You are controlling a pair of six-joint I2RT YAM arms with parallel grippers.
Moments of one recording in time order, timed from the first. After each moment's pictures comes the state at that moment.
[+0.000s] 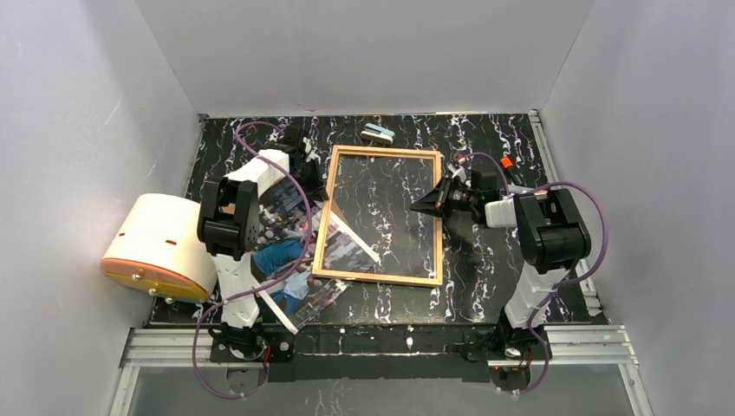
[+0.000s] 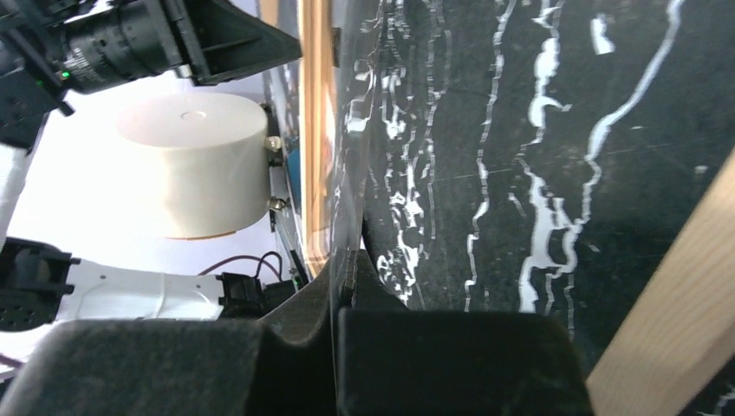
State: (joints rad) left arm -0.23 2.04 1.50 -0.65 0.25 -0.46; right arm 0.18 1.85 0.79 0.47 -0.92 0.90
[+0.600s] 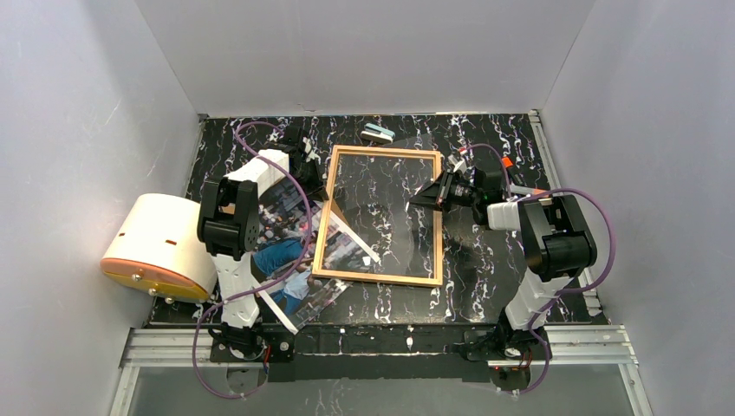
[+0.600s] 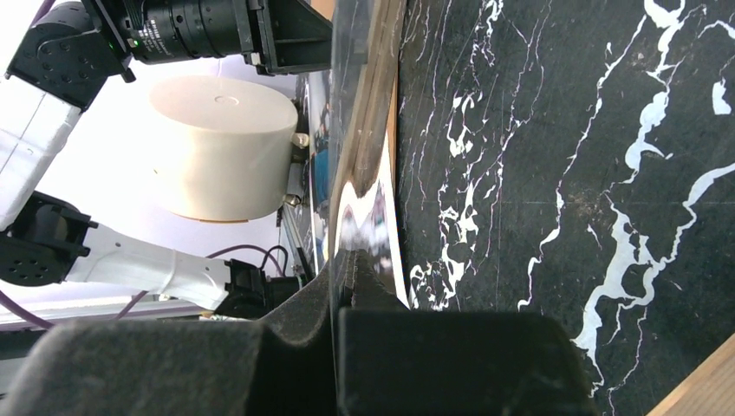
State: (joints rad) left arm -0.23 2.04 1.50 -0.65 0.25 -0.47; right arm 0.18 1.77 0.76 0.61 -0.97 0.92
